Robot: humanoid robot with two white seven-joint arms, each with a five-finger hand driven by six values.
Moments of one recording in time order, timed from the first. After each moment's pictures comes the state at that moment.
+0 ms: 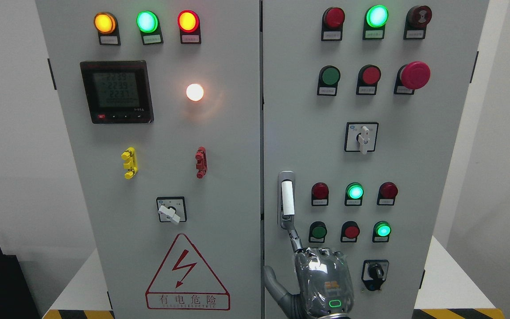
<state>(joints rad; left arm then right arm) -0.05 -0.04 0.00 0.00 0.12 -0.12 -0.14 -0.29 0.14 0.32 -1.74 1.49 0.19 -0.07</state>
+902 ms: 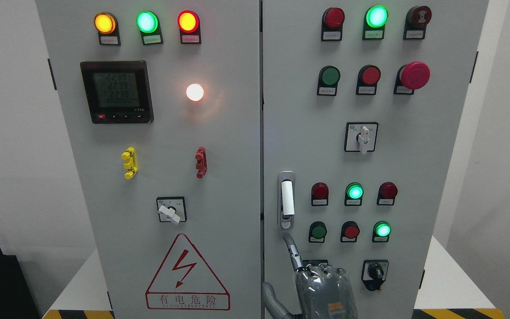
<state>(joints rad) -0.05 -0.04 0.00 0.00 0.12 -0.12 -0.14 -0.19 0.14 0.30 -1.83 1.46 0.09 -0.15</state>
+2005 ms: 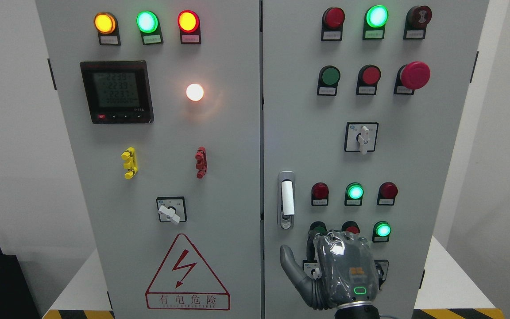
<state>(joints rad) -0.05 -0.04 0.00 0.00 0.12 -0.12 -0.14 -0.32 0.15 0.25 -1.88 1.45 0.19 0.04</state>
